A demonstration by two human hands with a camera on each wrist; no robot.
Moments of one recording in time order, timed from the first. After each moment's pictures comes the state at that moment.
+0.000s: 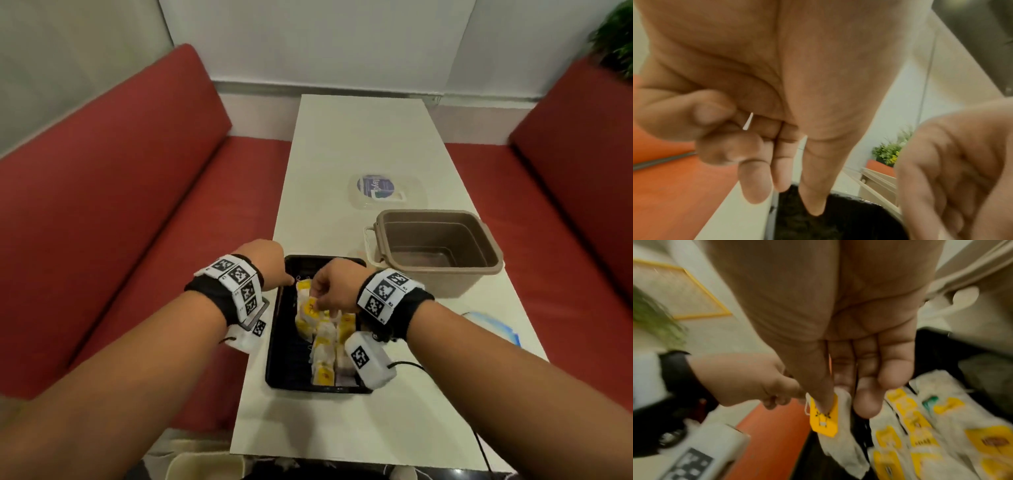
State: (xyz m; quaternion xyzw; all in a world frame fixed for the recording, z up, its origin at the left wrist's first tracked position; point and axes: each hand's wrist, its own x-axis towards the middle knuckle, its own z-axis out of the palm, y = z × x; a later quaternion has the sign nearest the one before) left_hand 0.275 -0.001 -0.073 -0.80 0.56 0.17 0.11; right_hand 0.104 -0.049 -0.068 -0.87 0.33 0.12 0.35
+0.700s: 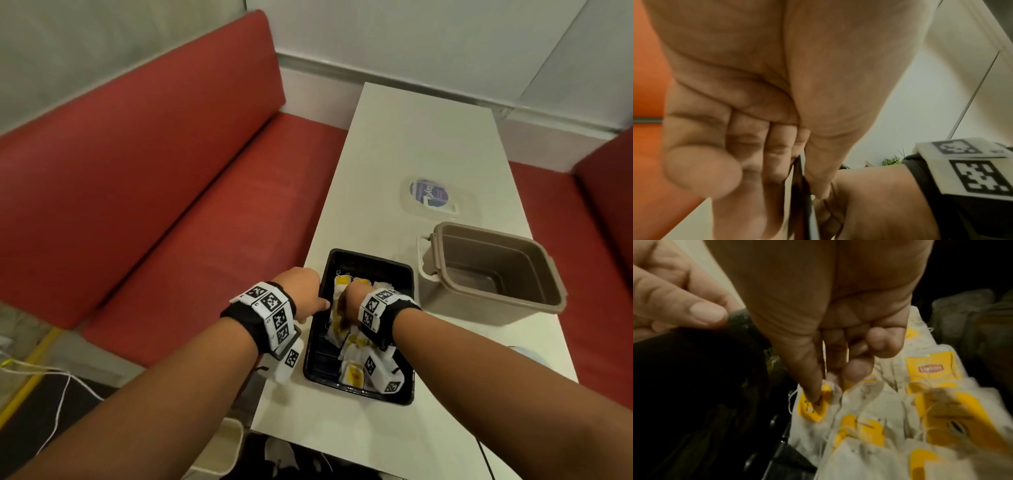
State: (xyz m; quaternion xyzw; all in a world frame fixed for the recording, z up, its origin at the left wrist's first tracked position) left_hand 0.273 0.058 -0.108 -0.80 0.49 0.35 -0.02; right_hand 0.178 -0.038 -0.132 -0.86 0.31 0.39 0.08
